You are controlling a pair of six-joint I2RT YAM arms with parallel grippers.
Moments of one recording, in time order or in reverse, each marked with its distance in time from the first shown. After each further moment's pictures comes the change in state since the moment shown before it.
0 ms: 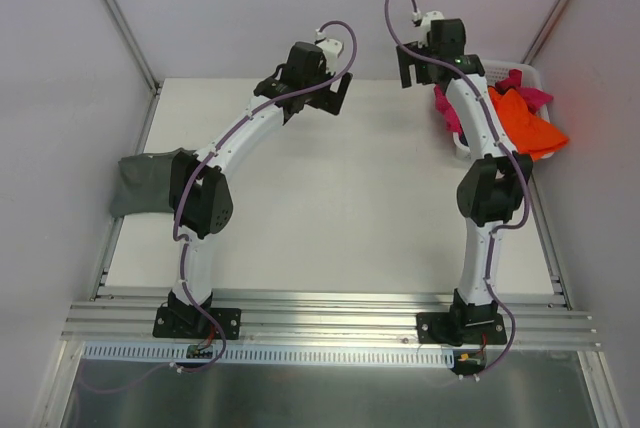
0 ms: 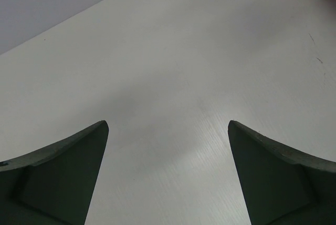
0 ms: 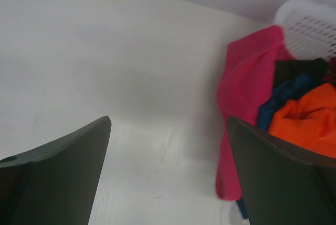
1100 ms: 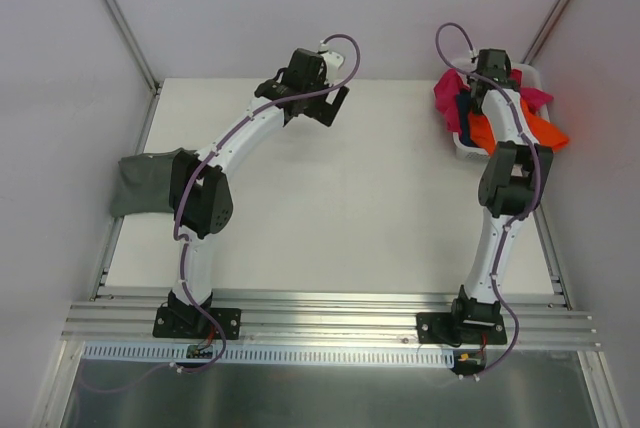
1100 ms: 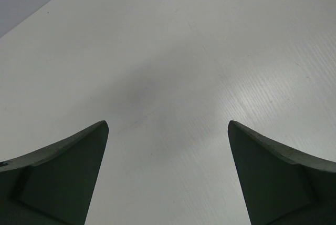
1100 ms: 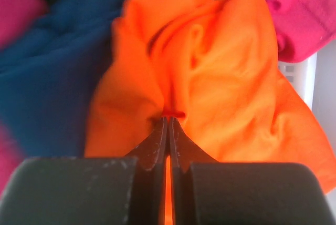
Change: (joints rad) left arm 0.000 0.000 -0.023 -0.102 -0.026 0.100; right arm -0.316 0.140 -0.136 0.107 0.272 -0.130
